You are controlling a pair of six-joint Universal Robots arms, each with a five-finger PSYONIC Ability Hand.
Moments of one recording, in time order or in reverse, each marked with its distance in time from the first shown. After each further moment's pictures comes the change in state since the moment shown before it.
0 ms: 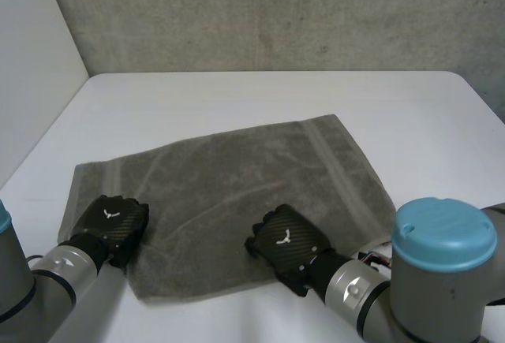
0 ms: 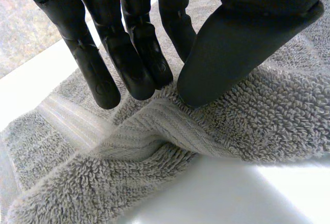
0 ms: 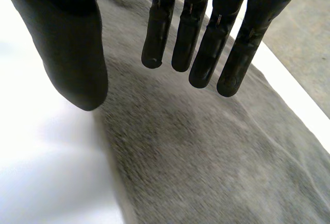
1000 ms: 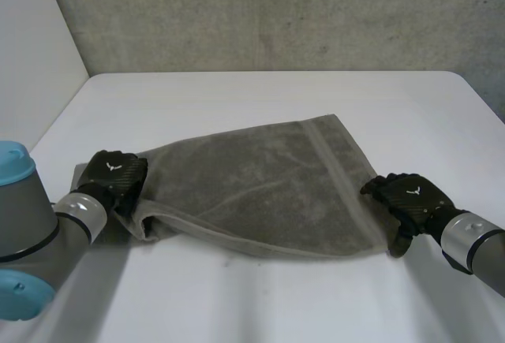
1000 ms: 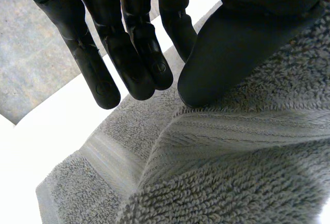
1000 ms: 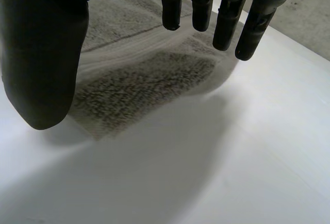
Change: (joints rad) left arm -0.033 -0.178 0.301 -0.006 -0.071 -0.006; right arm -0.610 0.033 0.056 0.019 -0.161 0.101; left_hand 0.005 0.000 0.000 0.000 0.000; right_hand -0.470 -0.457 -0.473 -0.459 -0.468
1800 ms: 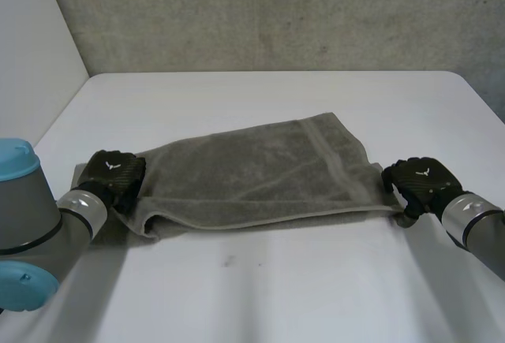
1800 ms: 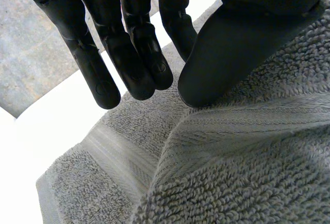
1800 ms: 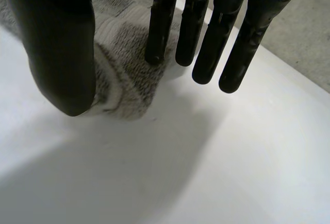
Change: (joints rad) left arm 0.012 -0.047 0.036 0.001 -0.005 0.001; right arm 0.018 0.060 -0.119 -0.035 0.112 0.018; left_hand 0.000 0.000 0.000 0.000 0.000; right_hand 0.409 0.371 0.401 0.391 0.412
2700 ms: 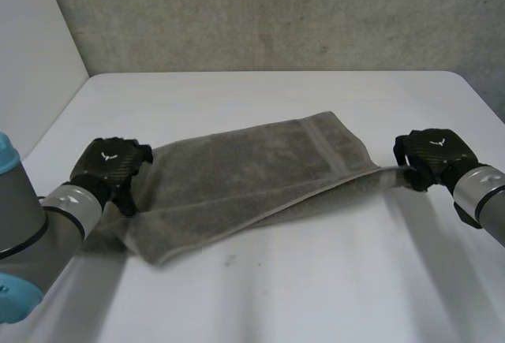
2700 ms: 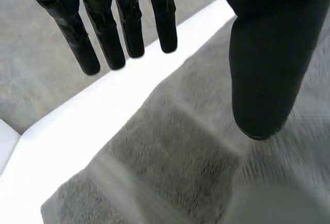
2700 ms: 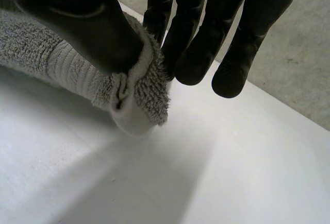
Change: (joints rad) left arm -0.029 0.144 -0.038 -0.054 0.007 -0.063; right arm 0.004 -0.086 -0.071 0.046 0.017 0.136; left_hand -0.732 -0.759 -0.755 -0.758 -0.746; right_hand 0.665 0.685 0.681 0.681 0.674
